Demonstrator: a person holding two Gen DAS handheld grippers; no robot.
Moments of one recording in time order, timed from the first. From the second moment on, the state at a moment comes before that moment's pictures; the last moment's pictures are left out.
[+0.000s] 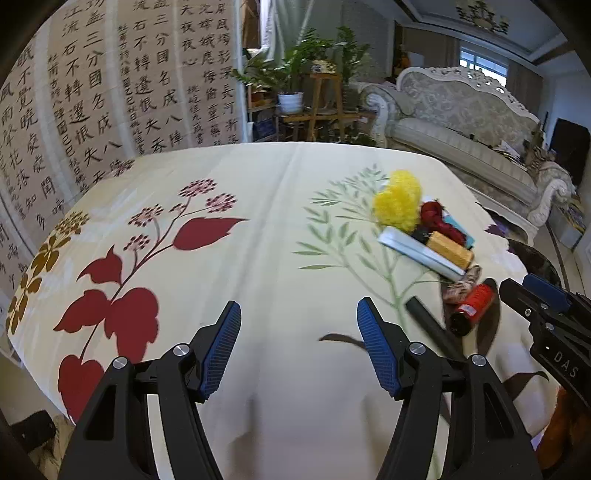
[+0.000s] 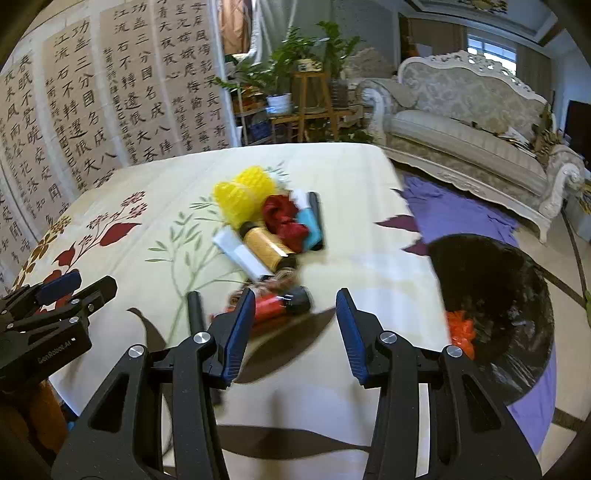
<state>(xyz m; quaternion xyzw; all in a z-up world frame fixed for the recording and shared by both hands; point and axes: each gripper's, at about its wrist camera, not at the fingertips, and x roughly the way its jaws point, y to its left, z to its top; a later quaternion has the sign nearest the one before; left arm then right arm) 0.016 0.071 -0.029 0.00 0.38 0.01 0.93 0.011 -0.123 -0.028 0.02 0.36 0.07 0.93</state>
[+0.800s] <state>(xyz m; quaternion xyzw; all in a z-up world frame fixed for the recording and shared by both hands) 0.020 0.064 -0.040 -0.02 0.40 -0.02 0.92 0.019 -0.119 -0.052 -0.01 0.40 0.05 0.92</state>
